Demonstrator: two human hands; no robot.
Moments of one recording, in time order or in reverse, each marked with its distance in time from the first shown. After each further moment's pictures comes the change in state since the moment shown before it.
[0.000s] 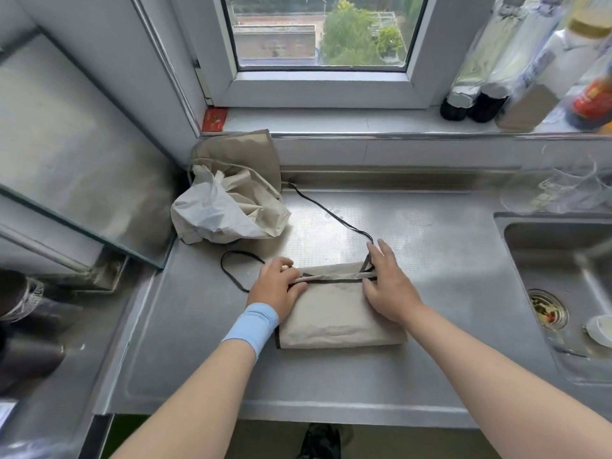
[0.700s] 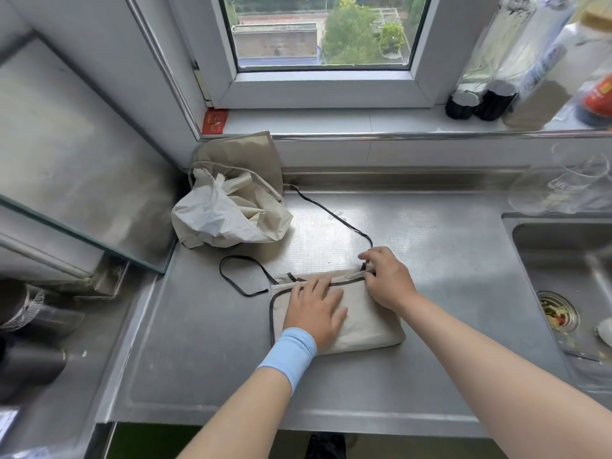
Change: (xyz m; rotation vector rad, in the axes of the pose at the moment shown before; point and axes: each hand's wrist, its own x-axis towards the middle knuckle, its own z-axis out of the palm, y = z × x) left_hand -0.020 0.047 0.049 0.330 -0.110 0.198; right_hand 0.029 -0.007 0.004 0.018 0.049 -0.006
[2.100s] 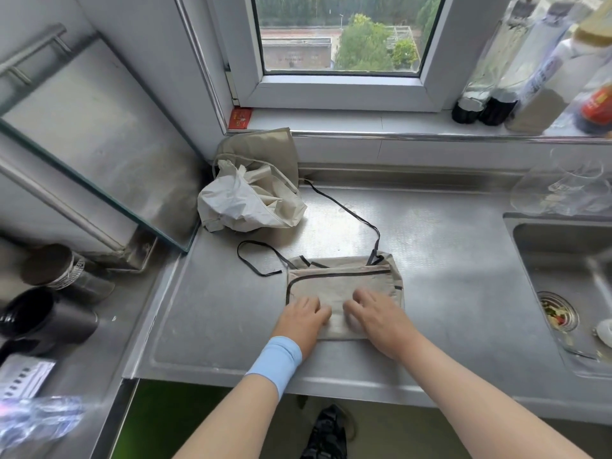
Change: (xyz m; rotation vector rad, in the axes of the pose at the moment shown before) left_hand -0.073 -0.022 0.006 0.026 0.037 0.104; right_hand -0.099 -0.006 0.031 -0.540 -0.160 -0.527
